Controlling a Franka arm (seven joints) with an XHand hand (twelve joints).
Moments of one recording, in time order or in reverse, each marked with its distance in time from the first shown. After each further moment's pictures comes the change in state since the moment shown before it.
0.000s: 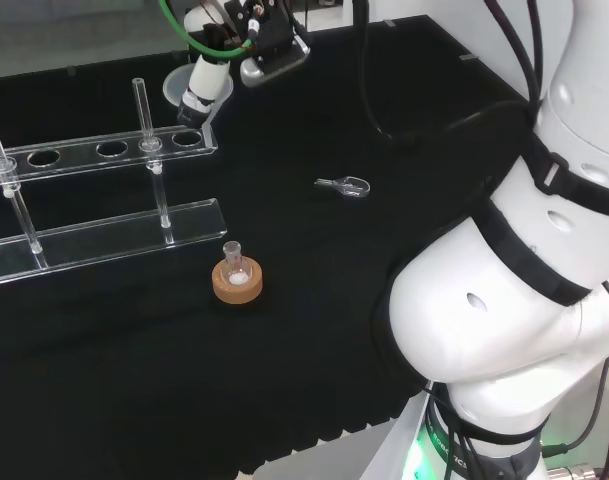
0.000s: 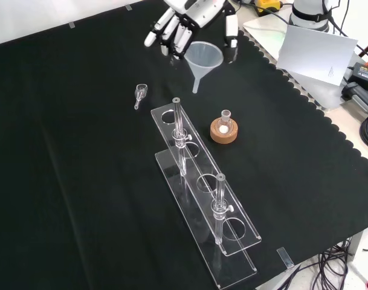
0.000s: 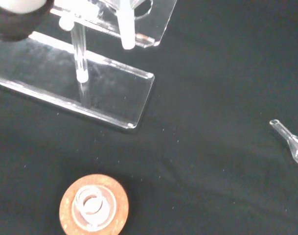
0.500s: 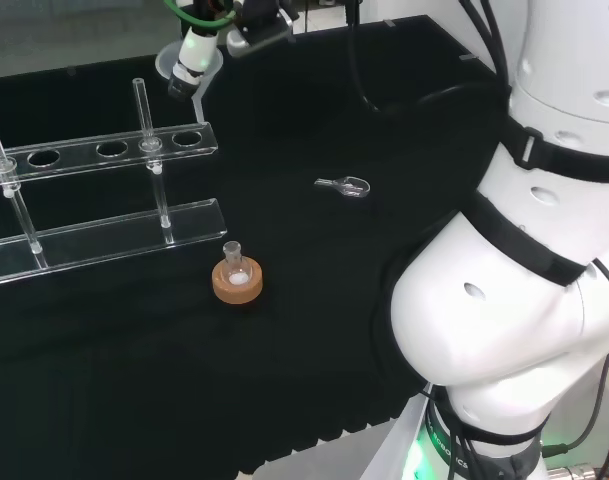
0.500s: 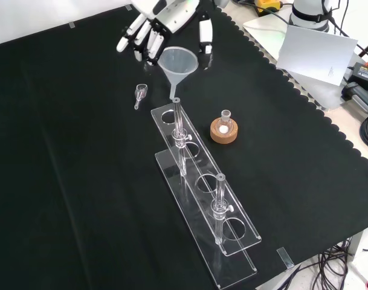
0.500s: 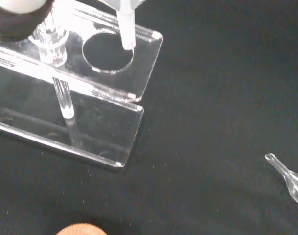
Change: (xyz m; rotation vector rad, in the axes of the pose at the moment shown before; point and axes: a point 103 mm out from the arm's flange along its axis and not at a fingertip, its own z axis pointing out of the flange) arm -0.012 0.050 -0.027 0.002 0.009 0.005
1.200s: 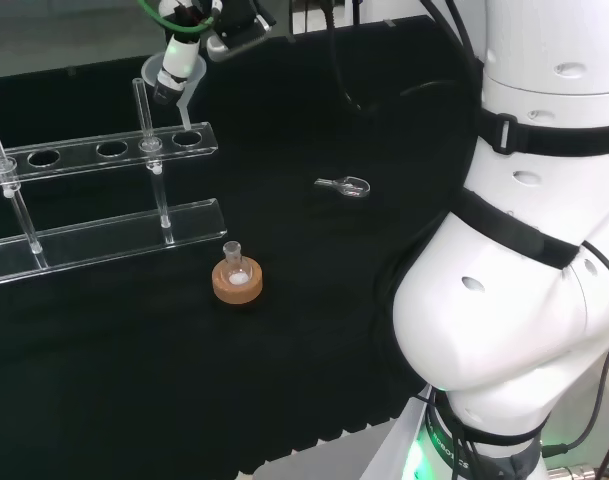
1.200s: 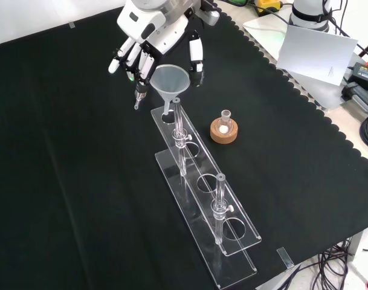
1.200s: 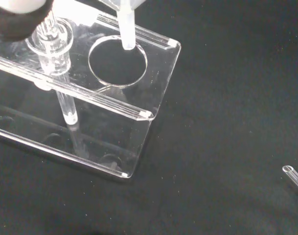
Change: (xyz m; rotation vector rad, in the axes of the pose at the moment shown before) arm 0.012 0.038 0.007 0.037 -0.014 -0.016
